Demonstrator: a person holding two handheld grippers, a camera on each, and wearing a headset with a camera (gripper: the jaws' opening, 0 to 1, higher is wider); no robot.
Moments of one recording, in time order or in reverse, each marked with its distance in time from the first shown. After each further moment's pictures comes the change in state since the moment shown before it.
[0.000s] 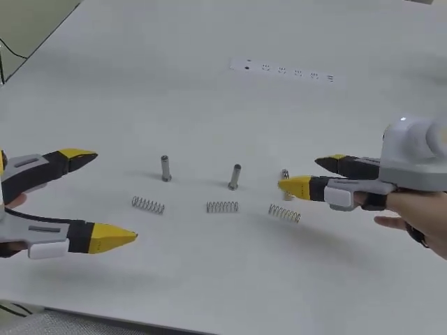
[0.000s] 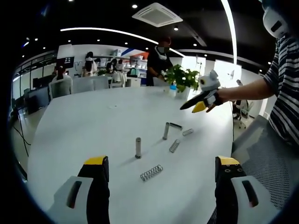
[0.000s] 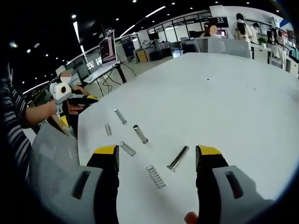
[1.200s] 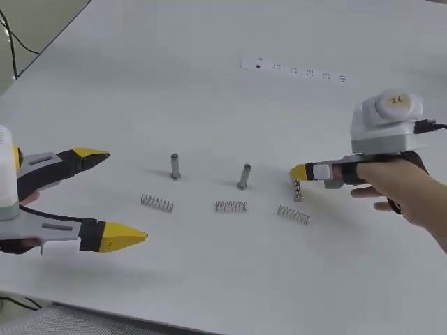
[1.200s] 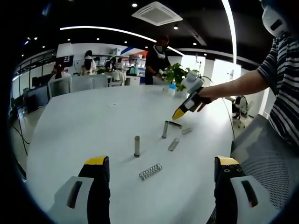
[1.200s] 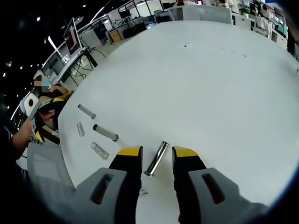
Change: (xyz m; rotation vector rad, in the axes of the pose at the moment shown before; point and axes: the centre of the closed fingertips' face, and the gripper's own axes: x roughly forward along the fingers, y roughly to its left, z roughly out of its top) left arm 0.000 -0.002 -0.002 -0.005 0.012 -0.008; right arm 0.044 -0.046 -0.029 0.183 0.272 -0.153
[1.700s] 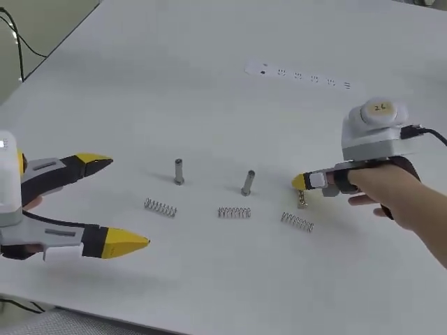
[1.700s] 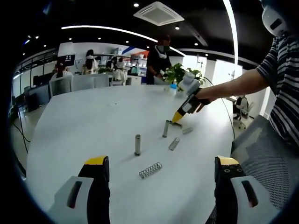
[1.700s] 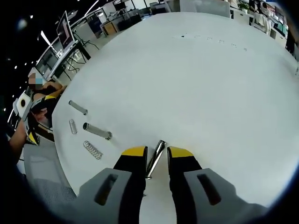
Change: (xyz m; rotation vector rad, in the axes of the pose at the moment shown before) left arm -0.003 0.001 -0.002 -0.010 0.000 0.010; right arm 0.010 -0.002 -0.007 0.004 0.072 -0.047
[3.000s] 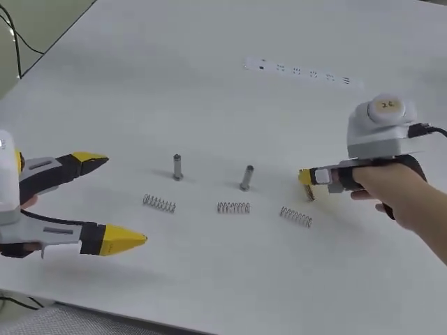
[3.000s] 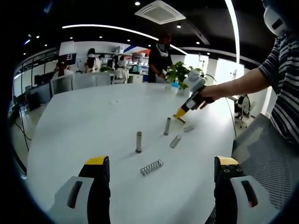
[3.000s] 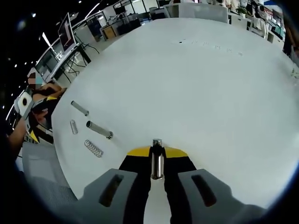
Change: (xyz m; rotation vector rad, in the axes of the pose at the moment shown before) left arm -0.001 0.002 -0.006 -0.004 0.011 0.017; right arm -0.016 0.000 -0.001 -0.007 -0.064 -0.015
